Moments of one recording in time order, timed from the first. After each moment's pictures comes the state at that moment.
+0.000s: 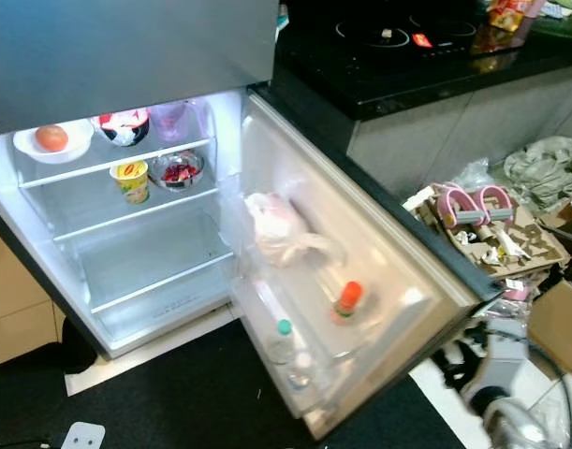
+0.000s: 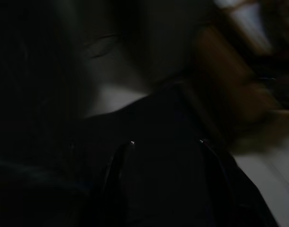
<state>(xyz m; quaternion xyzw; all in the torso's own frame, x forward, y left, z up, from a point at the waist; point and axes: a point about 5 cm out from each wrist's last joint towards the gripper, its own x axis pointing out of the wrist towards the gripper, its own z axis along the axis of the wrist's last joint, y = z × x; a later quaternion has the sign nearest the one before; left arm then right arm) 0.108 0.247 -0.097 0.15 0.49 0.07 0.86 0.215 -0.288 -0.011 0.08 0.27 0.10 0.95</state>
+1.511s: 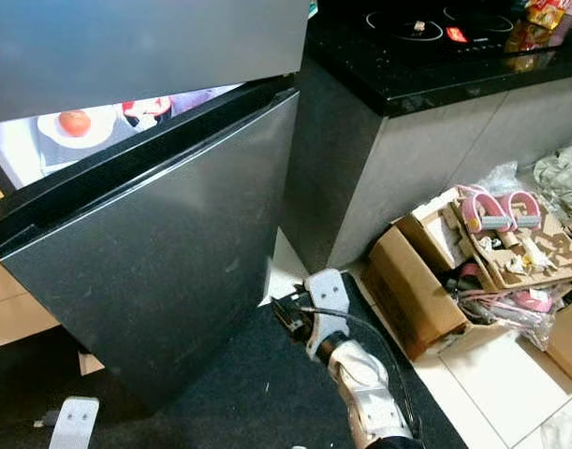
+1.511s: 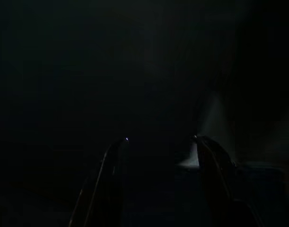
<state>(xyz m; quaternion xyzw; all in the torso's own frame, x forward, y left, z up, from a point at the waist) 0.164 0.247 -0.073 0.16 0.38 0.10 0.91 0.274 -0.137 0.029 0.01 0.15 0.18 0.97</state>
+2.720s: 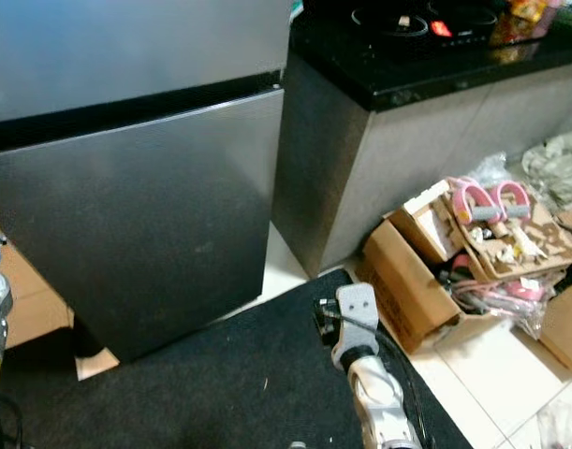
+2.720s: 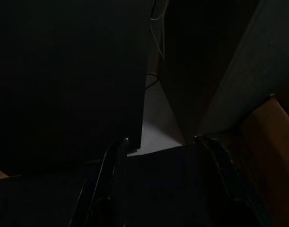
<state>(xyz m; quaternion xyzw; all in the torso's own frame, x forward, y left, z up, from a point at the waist) 0.317 0.335 0.160 0.15 -0.03 0.33 0.93 0.269 -0.163 0.014 -0.02 0.15 0.08 0.98</state>
